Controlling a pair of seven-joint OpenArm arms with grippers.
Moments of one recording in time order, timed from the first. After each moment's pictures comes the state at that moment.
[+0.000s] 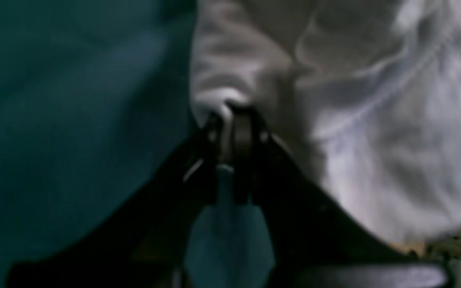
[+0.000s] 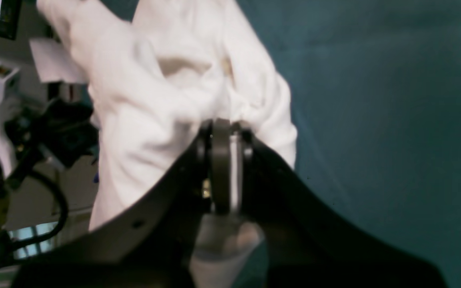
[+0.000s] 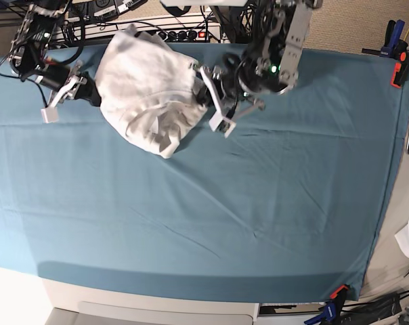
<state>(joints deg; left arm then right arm) 9.9 2.0 18.4 102.0 -18.7 -13.6 58.0 -15.1 20.1 33.5 80.6 76.6 39.8 -76.2</state>
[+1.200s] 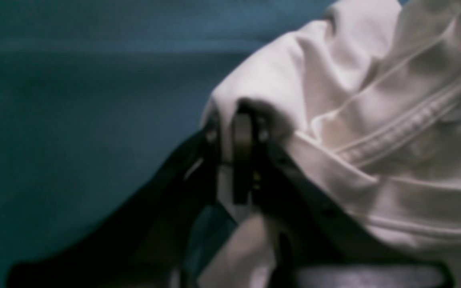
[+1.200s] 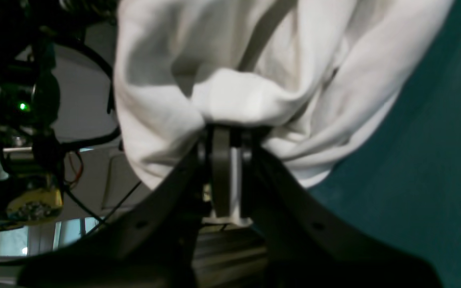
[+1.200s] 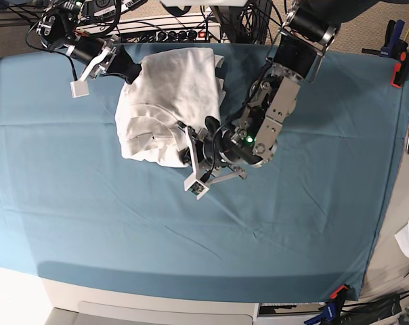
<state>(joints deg) -14.1 2.0 25.8 86.1 -18.0 -13.8 57.3 -25.1 7.5 33.4 94.5 81.1 39.6 -77.8</state>
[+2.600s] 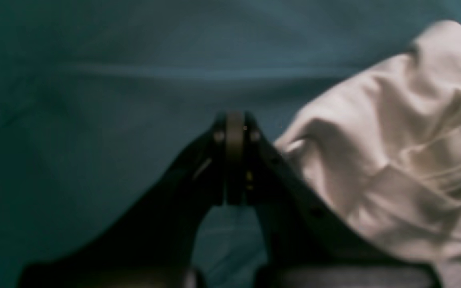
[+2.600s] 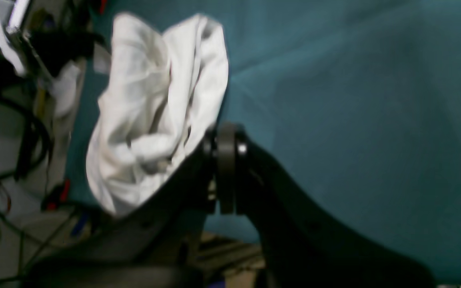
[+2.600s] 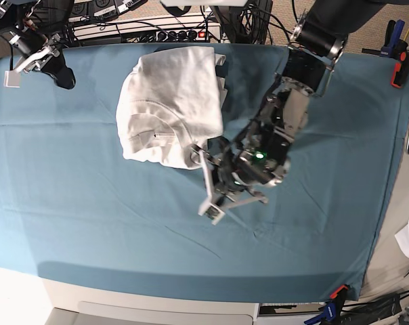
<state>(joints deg) -18.5 -1.1 23.0 91.2 -13.8 -11.9 62.1 -25.5 12.8 56.4 95.9 81.4 39.8 -78.2</state>
